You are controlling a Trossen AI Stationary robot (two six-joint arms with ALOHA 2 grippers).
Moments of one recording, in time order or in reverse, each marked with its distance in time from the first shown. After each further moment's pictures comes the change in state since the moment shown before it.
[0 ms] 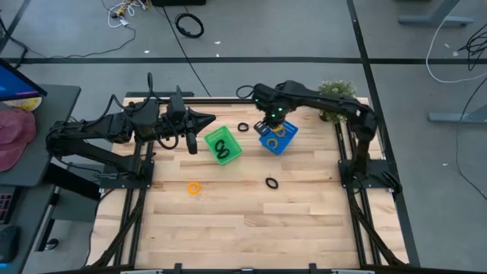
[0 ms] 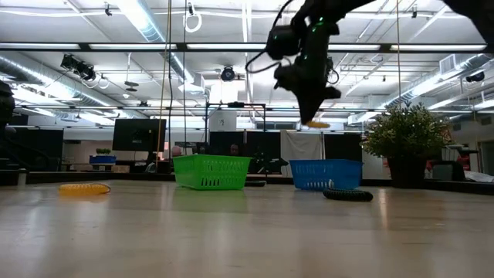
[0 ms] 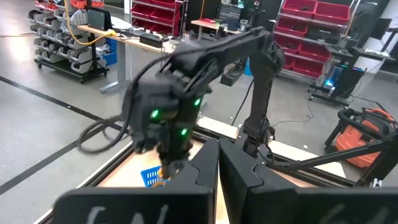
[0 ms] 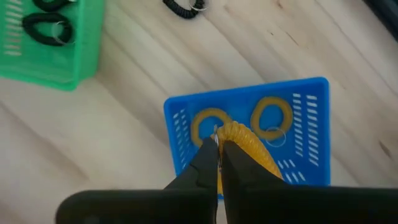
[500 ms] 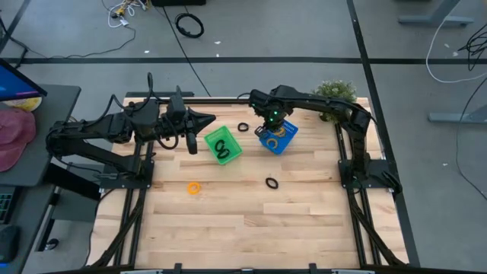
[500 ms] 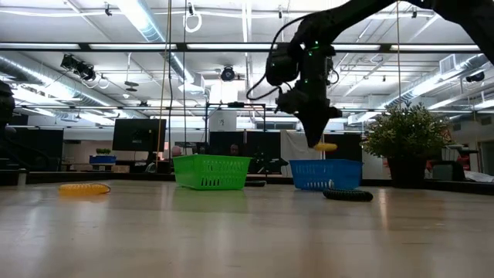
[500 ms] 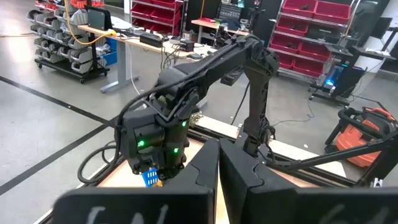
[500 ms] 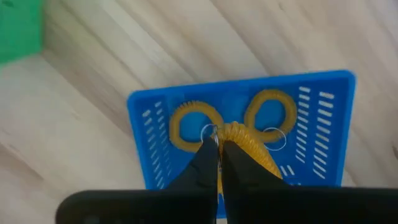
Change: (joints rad) left arm 0.000 0.000 0.000 -0.002 0.000 0.001; right arm -0.028 0.076 -0.077 0.036 -0.011 -0.070
